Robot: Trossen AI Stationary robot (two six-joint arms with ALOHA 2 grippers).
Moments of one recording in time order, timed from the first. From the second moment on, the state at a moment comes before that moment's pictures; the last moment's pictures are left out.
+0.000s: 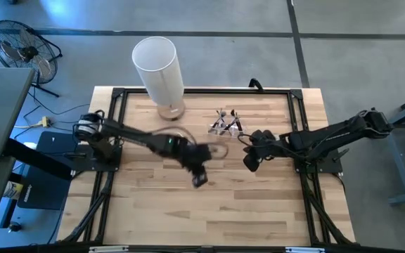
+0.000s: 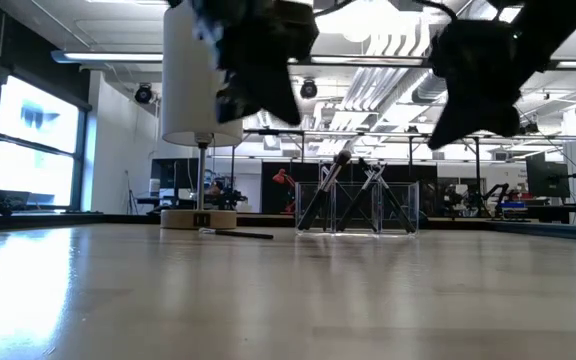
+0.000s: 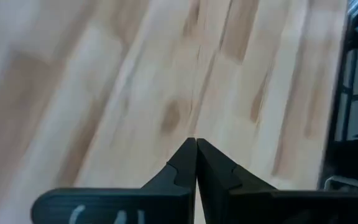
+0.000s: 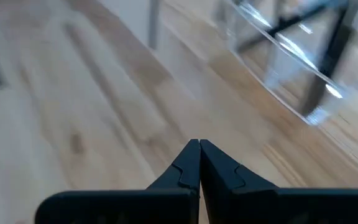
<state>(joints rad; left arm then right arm) -0.14 1.75 1.32 -0.48 0.10 -0.59 0.17 1.12 0.64 -0.38 0.35 0.79</state>
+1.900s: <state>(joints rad) -0.39 1.02 0.50 -0.47 -0.01 -0.90 -0.17 2.53 2.13 -0.58 0.15 0.23</state>
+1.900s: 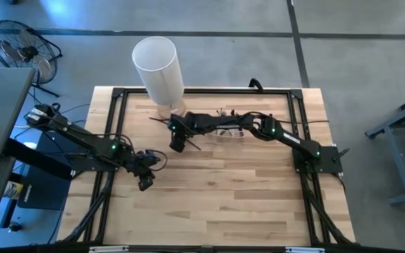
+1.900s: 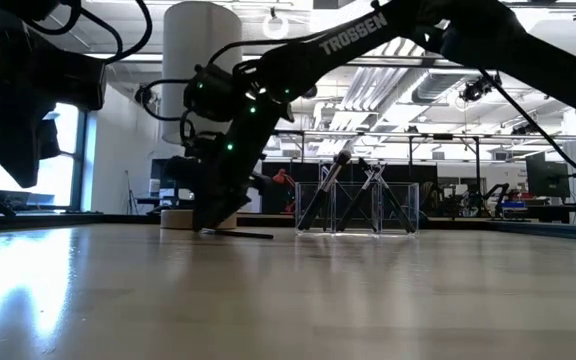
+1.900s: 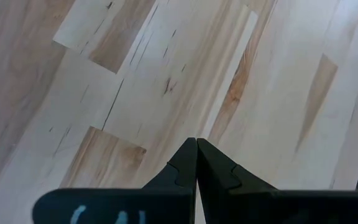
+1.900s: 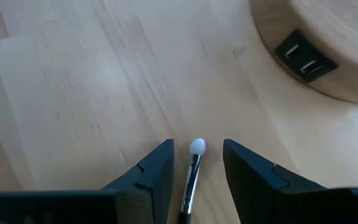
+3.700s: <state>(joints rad) -0.39 1.02 0.50 -0.40 -0.02 -0.86 0.14 1.85 1.41 -0.55 0.40 0.55</state>
